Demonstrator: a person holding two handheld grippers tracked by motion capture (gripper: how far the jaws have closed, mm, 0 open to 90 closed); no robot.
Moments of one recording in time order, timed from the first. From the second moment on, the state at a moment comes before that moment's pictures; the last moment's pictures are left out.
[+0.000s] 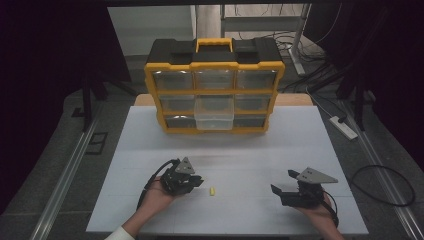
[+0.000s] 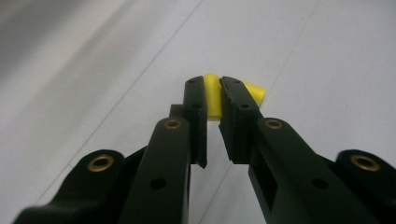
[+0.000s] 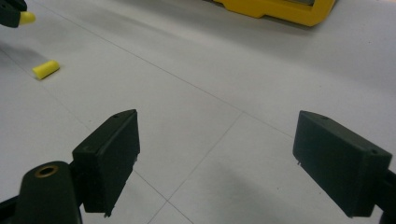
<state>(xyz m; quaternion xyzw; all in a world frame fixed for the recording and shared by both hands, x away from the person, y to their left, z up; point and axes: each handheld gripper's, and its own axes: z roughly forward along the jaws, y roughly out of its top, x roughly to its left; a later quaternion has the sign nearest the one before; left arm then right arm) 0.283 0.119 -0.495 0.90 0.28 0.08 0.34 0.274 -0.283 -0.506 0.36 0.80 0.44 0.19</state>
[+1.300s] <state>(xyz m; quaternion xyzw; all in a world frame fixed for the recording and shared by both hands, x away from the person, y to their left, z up) 0.276 0.153 -0.434 0.81 0.30 0.15 0.49 0.275 -0.284 -0.507 0.37 0.80 0.44 0.20</state>
